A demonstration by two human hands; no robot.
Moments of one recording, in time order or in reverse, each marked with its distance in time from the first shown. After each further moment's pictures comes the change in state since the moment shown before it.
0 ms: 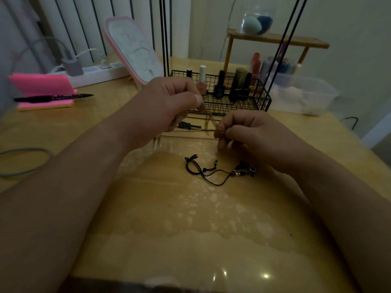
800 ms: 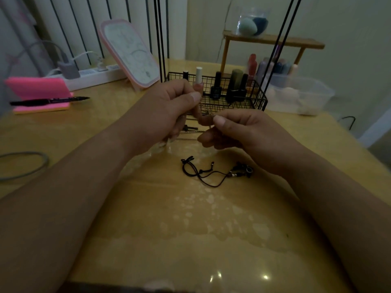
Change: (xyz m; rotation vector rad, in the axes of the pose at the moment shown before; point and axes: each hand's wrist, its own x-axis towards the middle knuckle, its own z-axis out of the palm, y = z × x) left_hand 0.002 -0.004 0.009 0.034 0.034 0.000; right_hand 0.000 0.001 0.004 0.186 -0.029 -0.063
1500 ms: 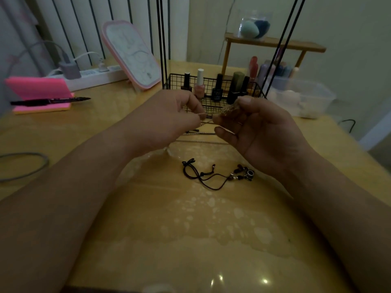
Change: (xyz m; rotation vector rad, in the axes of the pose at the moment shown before) left_hand 0.000 0.007 0.003 0.212 -0.009 -0.091; right_hand 0.008 -0.001 0.001 0.808 0.070 -0.006
